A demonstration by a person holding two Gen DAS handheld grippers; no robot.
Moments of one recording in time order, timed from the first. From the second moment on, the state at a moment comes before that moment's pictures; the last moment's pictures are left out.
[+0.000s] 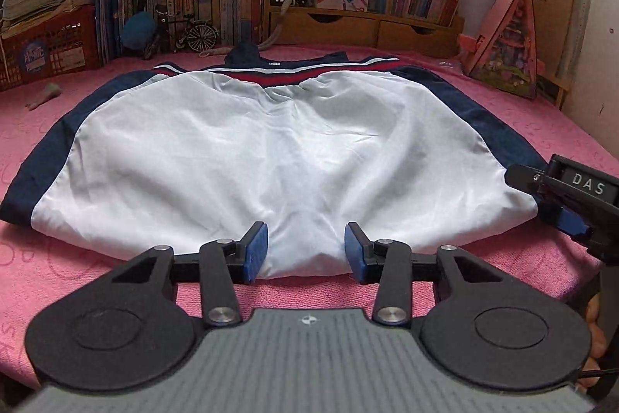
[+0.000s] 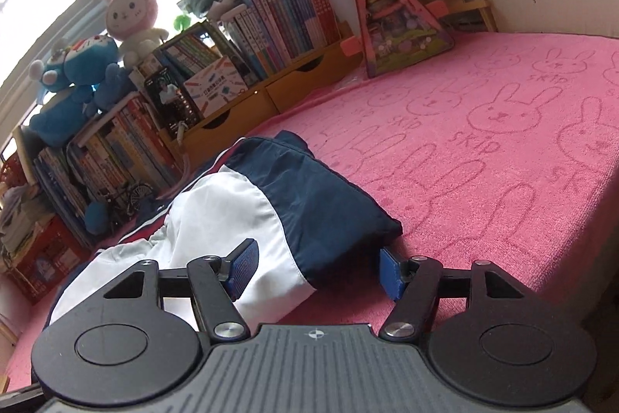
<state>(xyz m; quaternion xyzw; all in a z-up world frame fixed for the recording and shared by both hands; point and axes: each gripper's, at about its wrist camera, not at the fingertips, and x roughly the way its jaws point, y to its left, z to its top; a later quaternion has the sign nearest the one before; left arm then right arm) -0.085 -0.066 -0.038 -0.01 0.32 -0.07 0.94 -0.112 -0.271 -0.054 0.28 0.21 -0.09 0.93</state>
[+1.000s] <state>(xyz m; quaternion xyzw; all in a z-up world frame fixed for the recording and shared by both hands) -0.081 -0.042 -0.040 -0.11 0.32 -0.10 0.94 -0.045 -0.241 0.023 0.20 0.15 0.03 0.97</state>
